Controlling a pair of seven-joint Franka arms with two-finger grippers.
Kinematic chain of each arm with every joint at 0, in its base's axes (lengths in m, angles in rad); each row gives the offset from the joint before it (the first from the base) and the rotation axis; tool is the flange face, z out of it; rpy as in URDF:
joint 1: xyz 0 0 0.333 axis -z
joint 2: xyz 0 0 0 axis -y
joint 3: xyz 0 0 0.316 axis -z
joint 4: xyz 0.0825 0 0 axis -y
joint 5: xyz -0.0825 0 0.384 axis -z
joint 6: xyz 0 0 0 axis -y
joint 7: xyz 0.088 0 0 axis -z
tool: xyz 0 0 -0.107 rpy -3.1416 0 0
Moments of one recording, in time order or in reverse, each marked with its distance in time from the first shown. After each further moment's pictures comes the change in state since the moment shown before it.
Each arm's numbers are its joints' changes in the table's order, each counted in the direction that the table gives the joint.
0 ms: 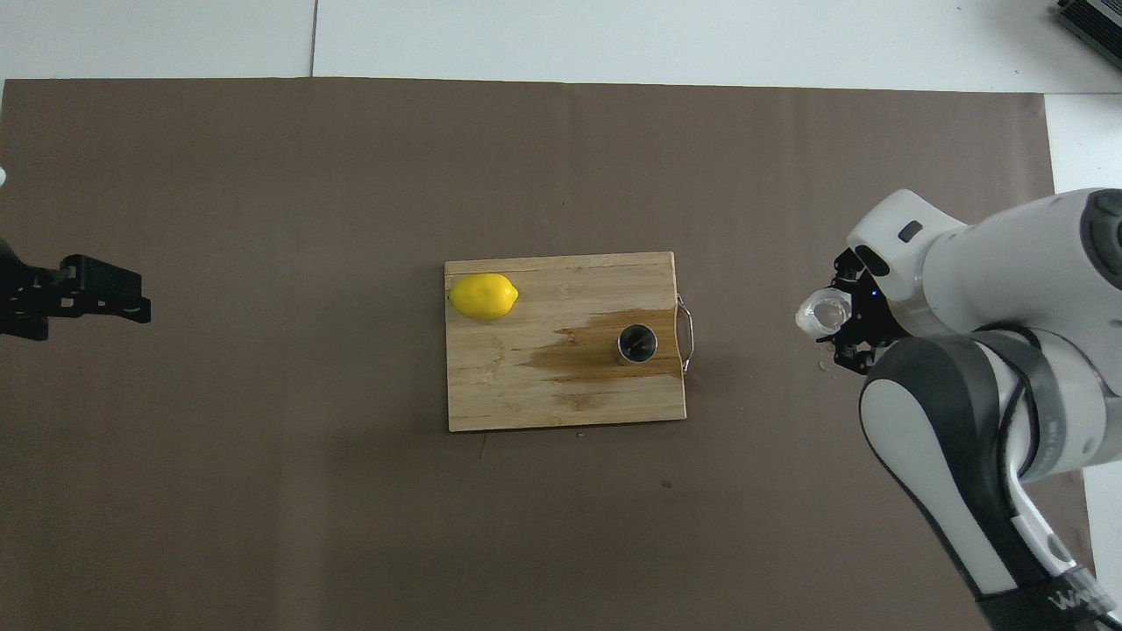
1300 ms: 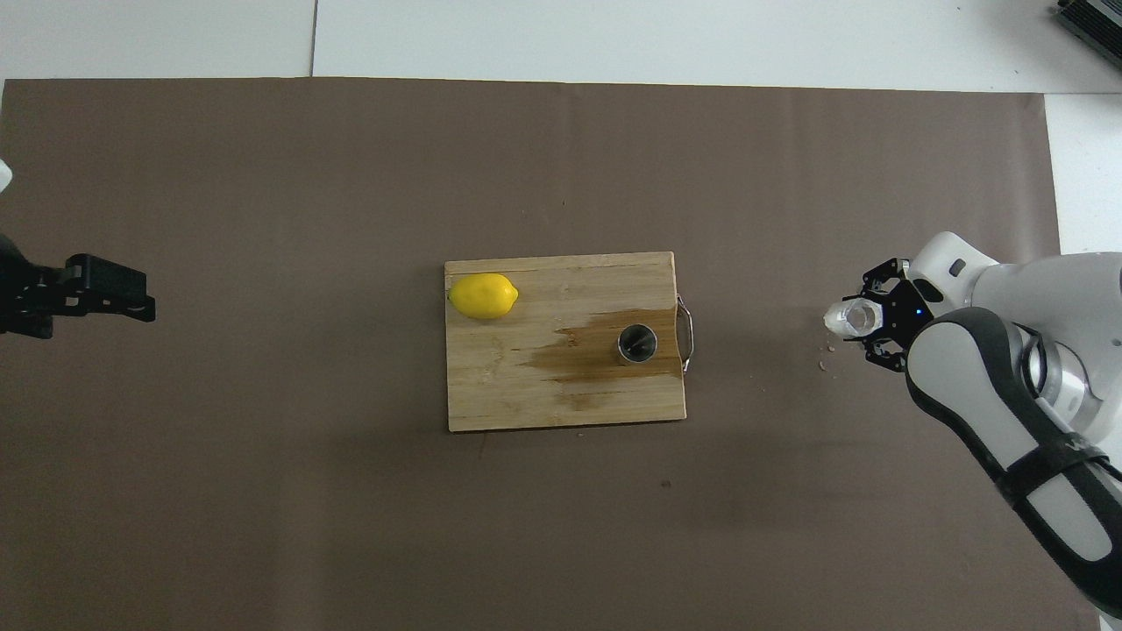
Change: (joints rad) left arm 0.002 0.000 0.005 0.000 0.000 0.001 0.000; right arm 0.225 -0.140 0.008 -0.201 -0.277 0.340 -0.499
